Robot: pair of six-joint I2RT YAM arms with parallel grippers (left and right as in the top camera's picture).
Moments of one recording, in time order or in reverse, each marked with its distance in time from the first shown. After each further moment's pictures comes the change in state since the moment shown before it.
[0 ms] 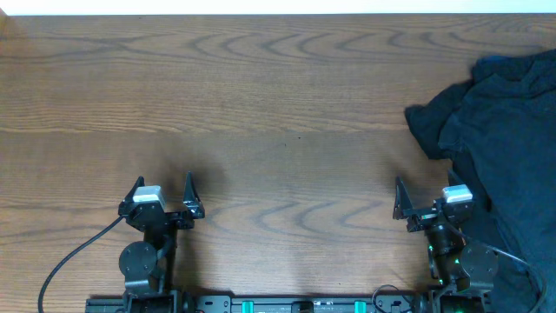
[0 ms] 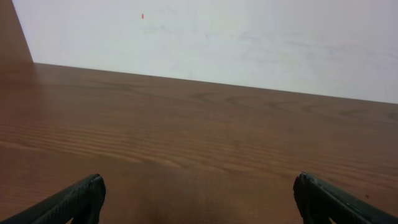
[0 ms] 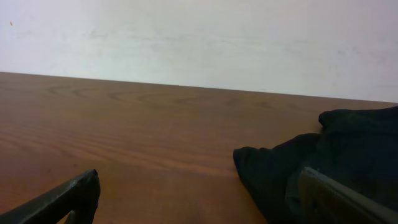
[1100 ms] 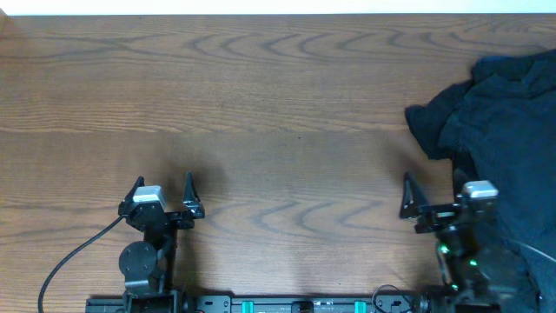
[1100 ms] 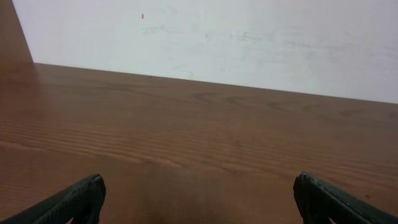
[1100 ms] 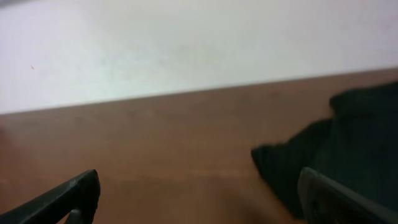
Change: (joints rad) left arm 0.000 0.000 0.000 0.000 0.000 0.001; right arm 0.000 0.107 0.289 -0.214 0.008 0.212
